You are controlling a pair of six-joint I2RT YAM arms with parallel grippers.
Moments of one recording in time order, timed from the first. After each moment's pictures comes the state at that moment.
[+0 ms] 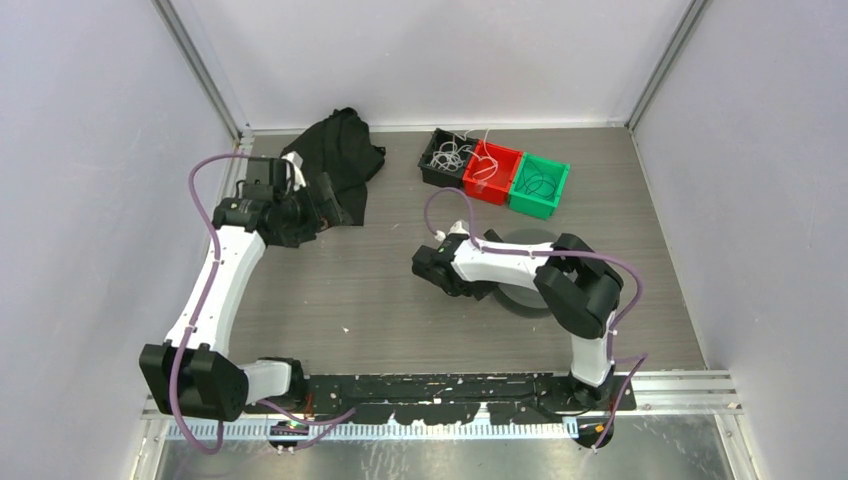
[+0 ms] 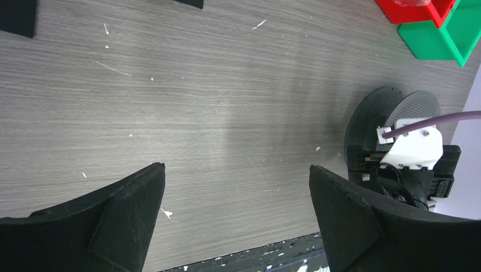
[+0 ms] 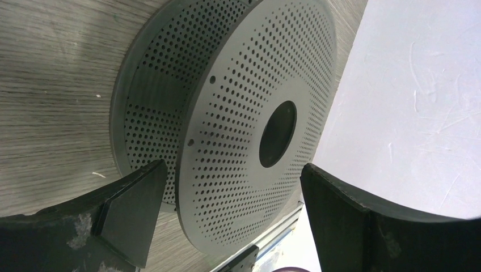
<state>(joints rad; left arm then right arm) -0.10 1.24 1.22 -0.85 0.24 -0.47 0.97 1.89 1.26 -1.15 0.92 0.55</state>
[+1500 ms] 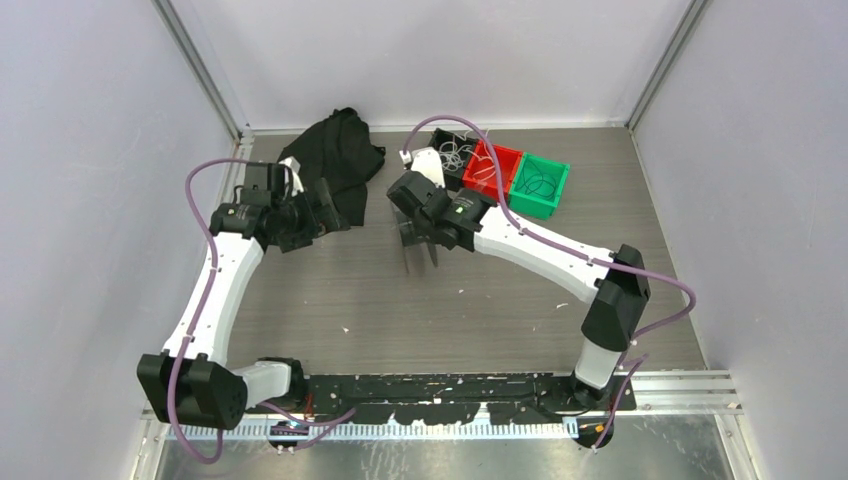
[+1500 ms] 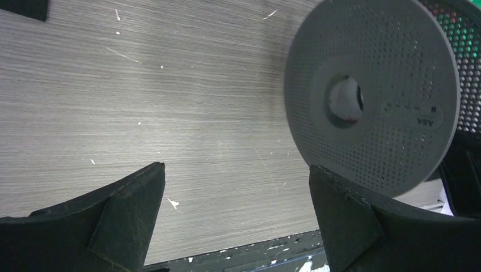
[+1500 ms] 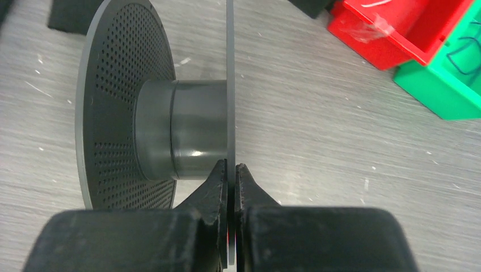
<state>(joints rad) -0.10 1.20 1.19 -0.88 0.22 -0.47 0.97 1.75 1.68 -0.81 0.60 0.49</state>
